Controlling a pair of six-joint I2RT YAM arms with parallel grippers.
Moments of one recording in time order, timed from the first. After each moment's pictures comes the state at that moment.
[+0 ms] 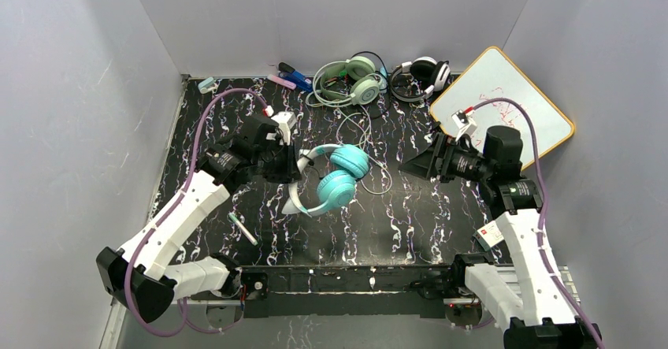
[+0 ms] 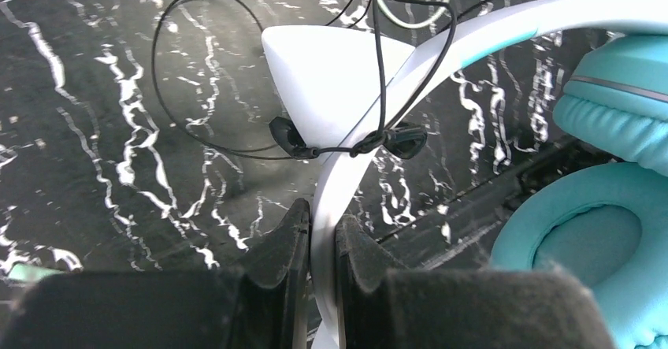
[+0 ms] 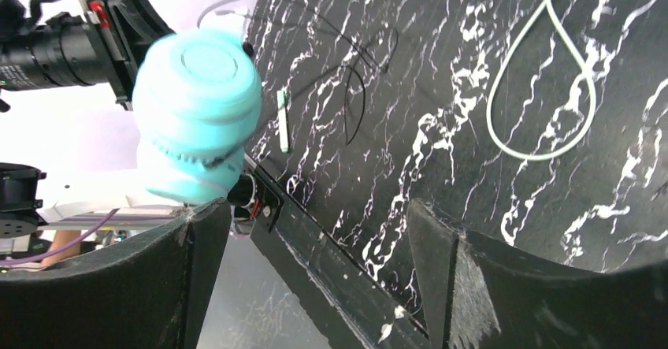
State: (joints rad) left arm -0.58 1.14 1.17 -0.88 0.11 -0.40; right arm 0.10 0.80 0.85 -0.54 -0.84 0.51
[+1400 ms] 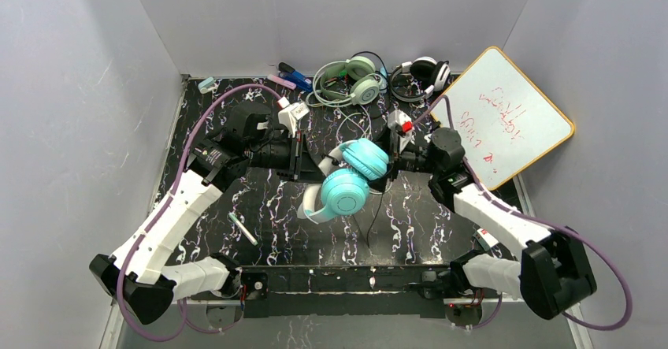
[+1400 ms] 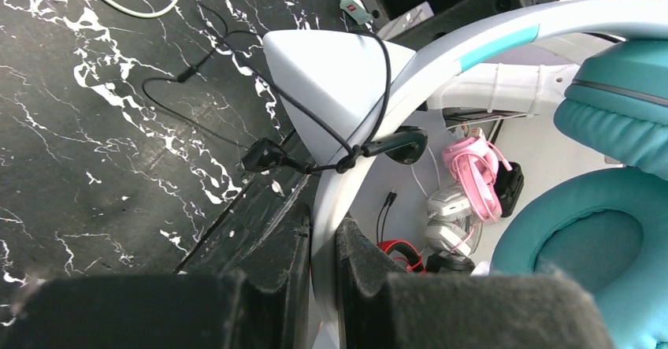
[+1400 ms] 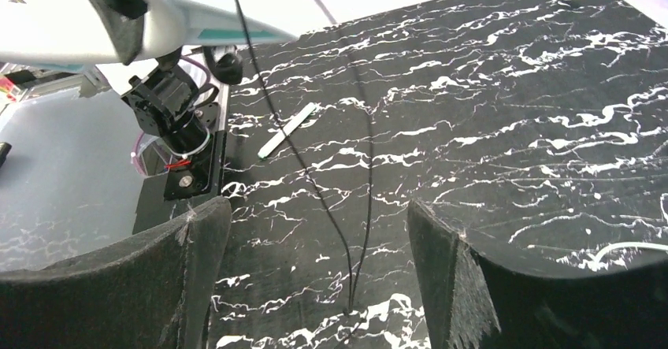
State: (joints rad) left arm -0.58 1.13 1.30 -0.81 0.66 -0.50; right arm 0.50 1.12 0.63 0.52 -0.97 0.22
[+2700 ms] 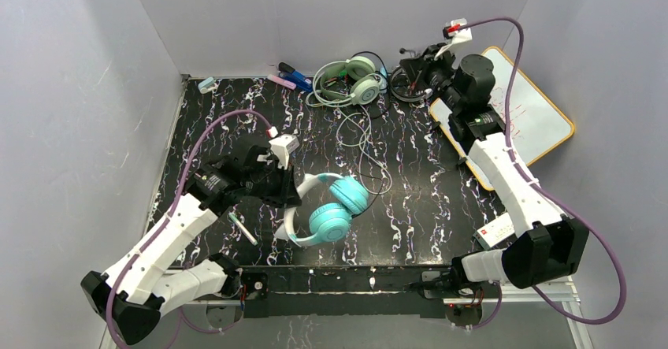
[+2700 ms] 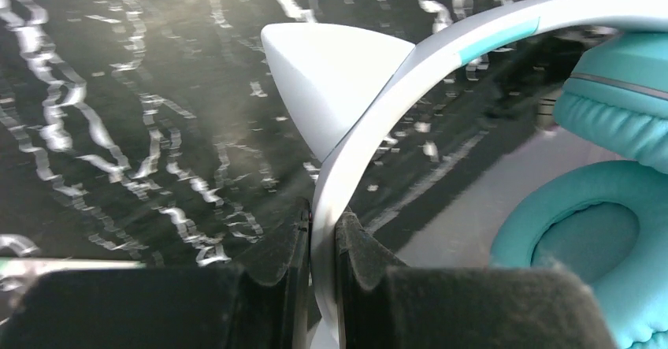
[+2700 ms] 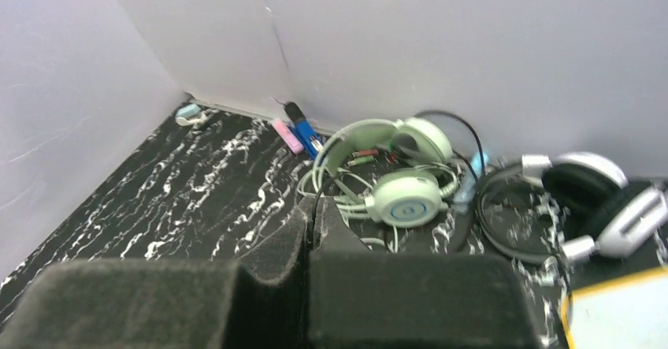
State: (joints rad) left arm -0.62 0.98 1.05 -0.91 0.35 -0.35; right arm 0.31 1.34 1.29 0.11 -0.25 0.22
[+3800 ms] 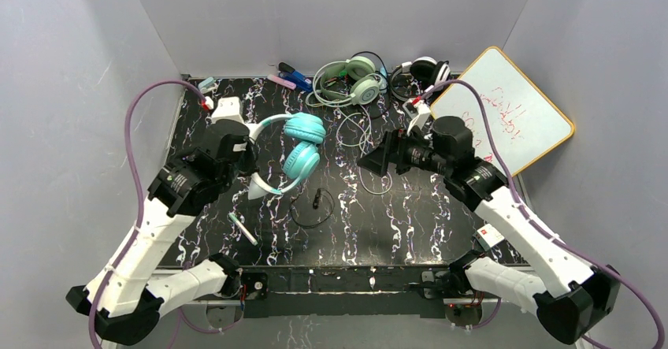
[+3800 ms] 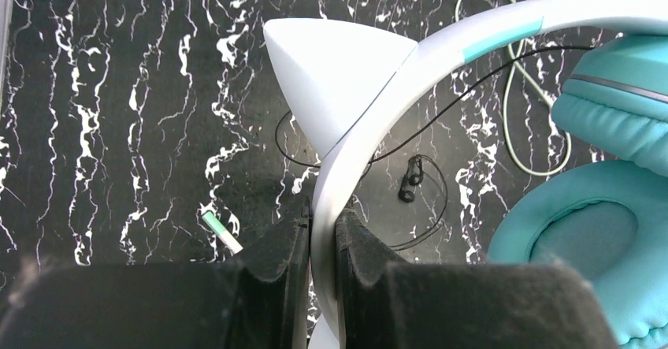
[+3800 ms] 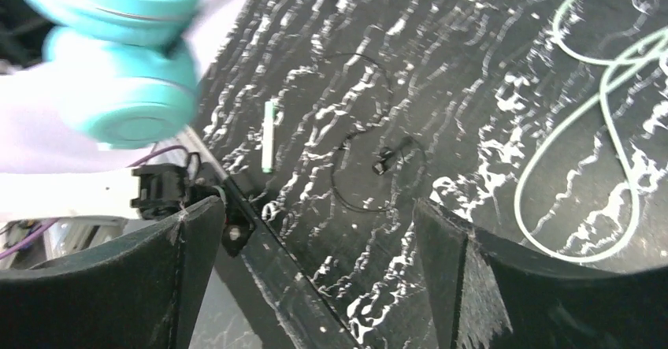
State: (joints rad) left arm -0.64 0.96 1.37 -1.08 -0.49 -0.50; right arm 0.59 1.01 0.95 -0.31 -0.39 0.52
